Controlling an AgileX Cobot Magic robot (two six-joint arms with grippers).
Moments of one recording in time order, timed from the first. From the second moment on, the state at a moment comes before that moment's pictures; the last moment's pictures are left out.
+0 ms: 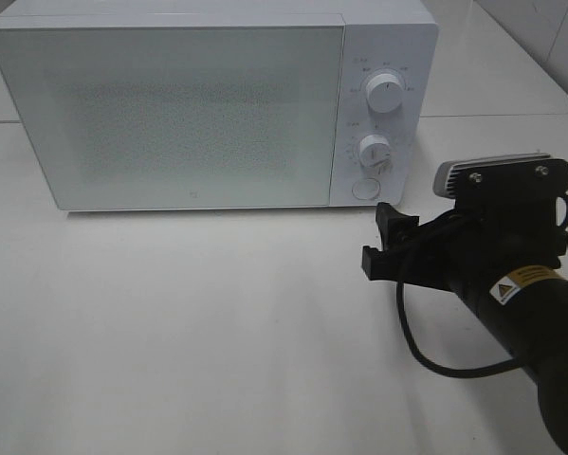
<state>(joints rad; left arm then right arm) -0.04 0.00 -0.52 -0.09 1.08 0.06 0.82 1.70 -0.29 0.72 -1.20 -0.17</state>
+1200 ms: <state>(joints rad) -0.04 0.00 -0.52 -0.09 1.08 0.06 0.87 1.73 -0.33 0.76 -1.20 0.84</state>
